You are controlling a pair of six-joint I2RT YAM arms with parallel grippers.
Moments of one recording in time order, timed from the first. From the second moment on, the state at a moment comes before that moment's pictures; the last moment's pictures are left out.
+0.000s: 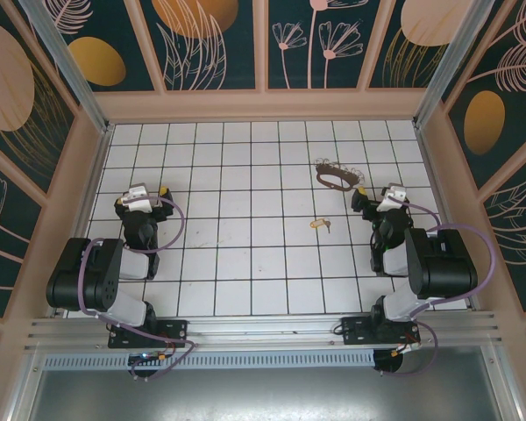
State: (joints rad) left arm -0.04 1.52 0.21 1.19 -0.24 -0.08; right arm -0.02 1.55 0.20 1.22 0.03 0.13
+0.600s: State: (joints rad) left arm -0.04 1.35 0.32 0.86 -0.23 -0.10; right arm -0.01 1.35 0.24 1.00 0.06 0.13
